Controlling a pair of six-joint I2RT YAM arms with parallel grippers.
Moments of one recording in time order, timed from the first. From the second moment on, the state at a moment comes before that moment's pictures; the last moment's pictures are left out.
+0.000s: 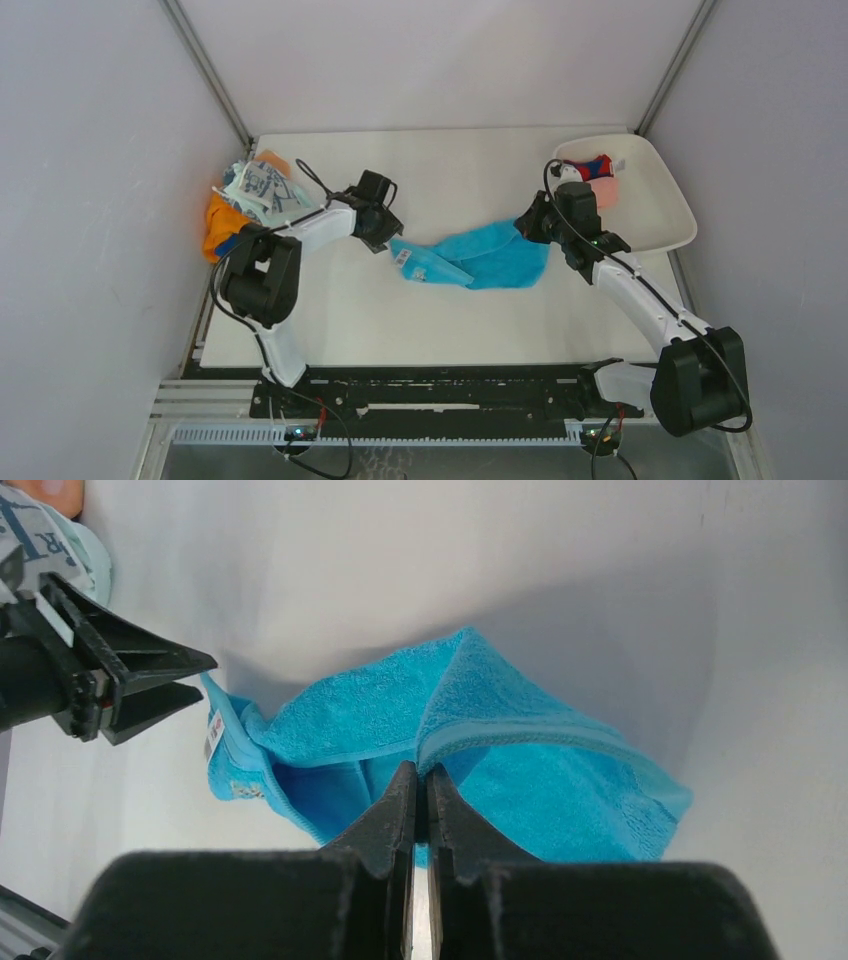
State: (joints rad) left arm -0.42 1.81 1.21 -0.49 -0.12 -1.14; right arm 0.28 1.21 0.83 -0.19 -0.13 0.47
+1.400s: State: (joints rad) left arm -0.27 0.49 0.81 -0.32 -0.13 -0.44; right arm -0.05 0.86 1.00 -0.32 -0.42 0.59
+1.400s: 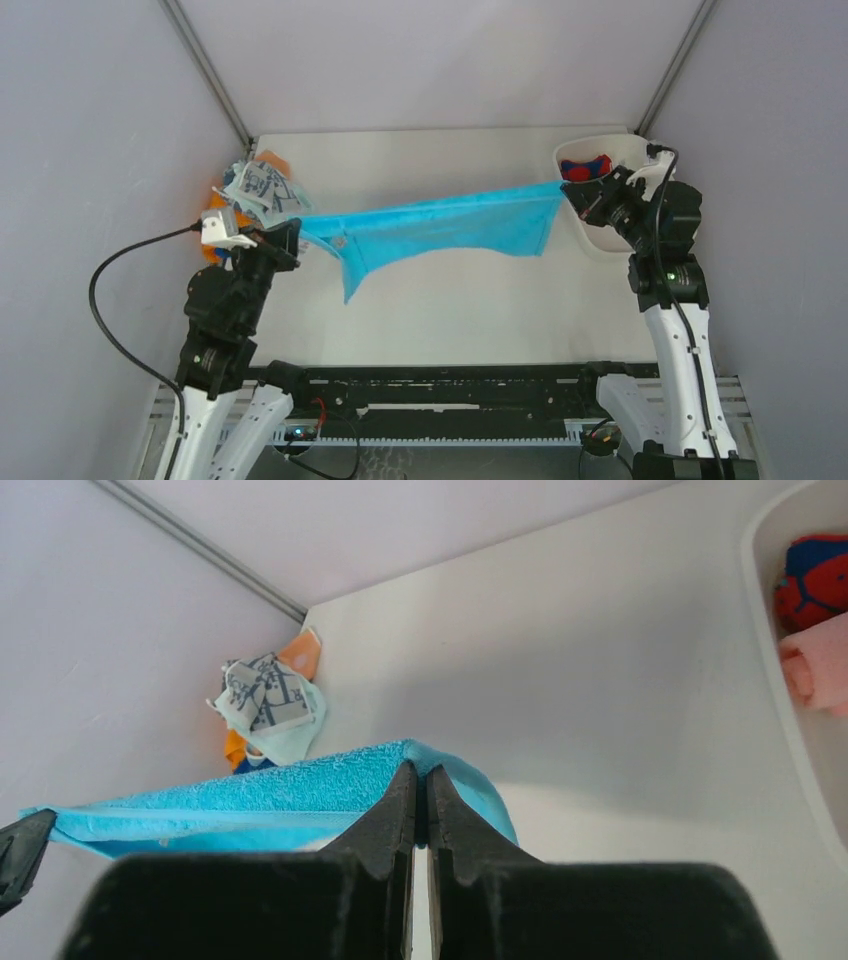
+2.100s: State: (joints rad) left arm -0.24 1.32 0.73 -0.27 -0.25 -0.57; right arm 0.04 1.57 1.04 -0.26 -0.29 0.59
